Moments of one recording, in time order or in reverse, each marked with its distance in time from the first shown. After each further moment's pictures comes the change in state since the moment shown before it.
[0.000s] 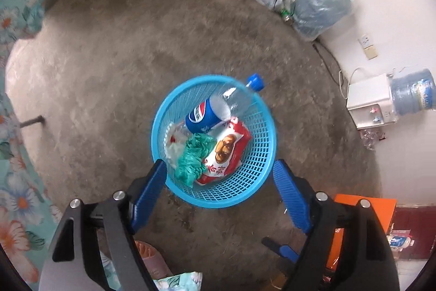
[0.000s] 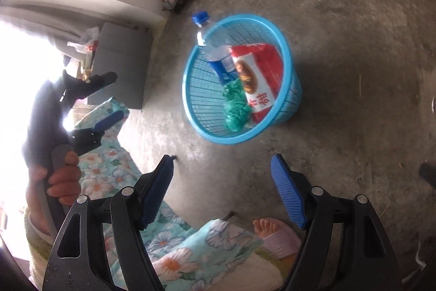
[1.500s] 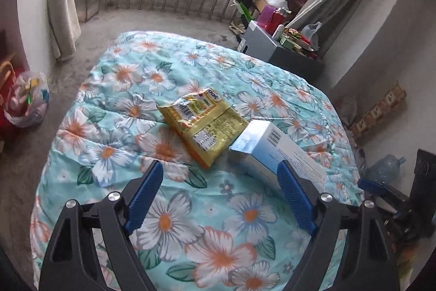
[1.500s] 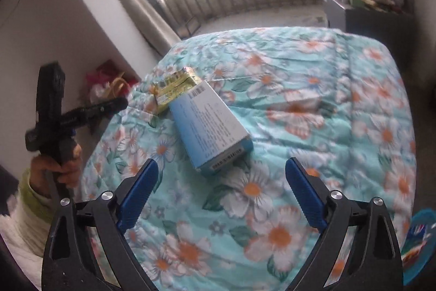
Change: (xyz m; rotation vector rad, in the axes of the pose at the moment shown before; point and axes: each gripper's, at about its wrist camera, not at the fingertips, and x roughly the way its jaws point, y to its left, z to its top) left arm -0.415 0.433 -0.352 -0.578 -0.682 0.274; right arm 0.089 0.454 -0.321 -1.390 0.354 0.255
